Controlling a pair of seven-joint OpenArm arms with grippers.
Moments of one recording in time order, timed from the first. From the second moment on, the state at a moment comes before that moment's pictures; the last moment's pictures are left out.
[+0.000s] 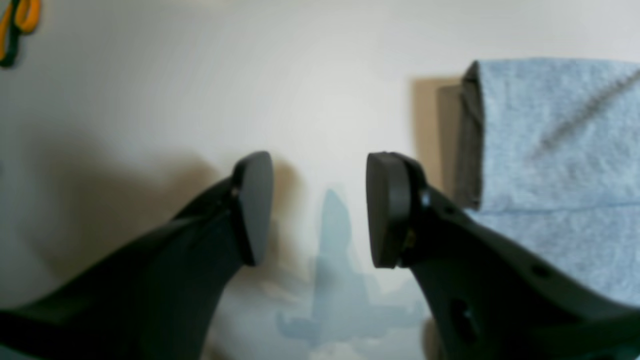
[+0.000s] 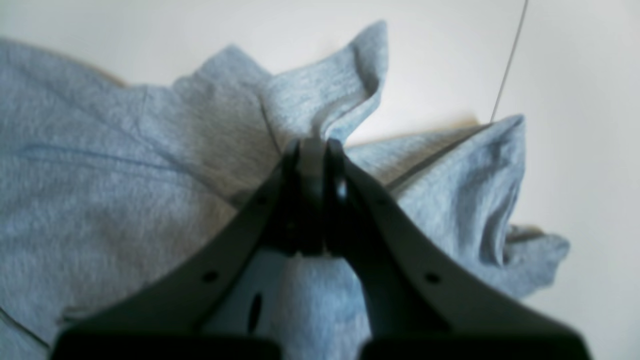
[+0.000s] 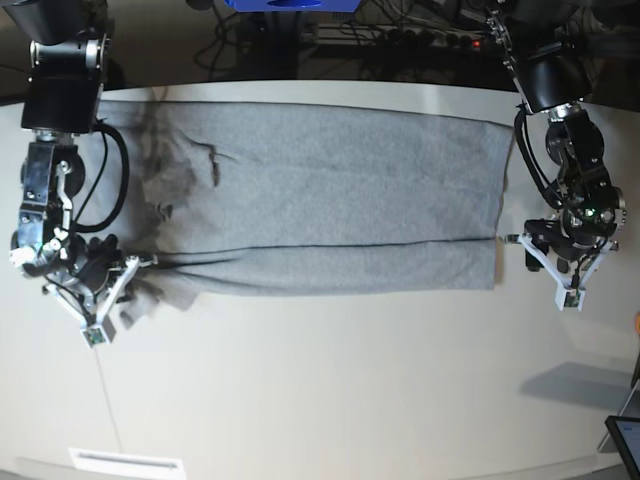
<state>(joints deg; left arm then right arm) -6.8 -21.1 -22.8 87.0 -6.4 -22.8 56.2 12.2 14.8 8.4 85.8 15.7 24.4 -60.7</state>
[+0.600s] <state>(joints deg) -6.6 -21.1 -22.6 87.0 -6.4 -22.8 56.2 -0.5 12.1 10.8 98.6 15.7 20.7 -66.0</state>
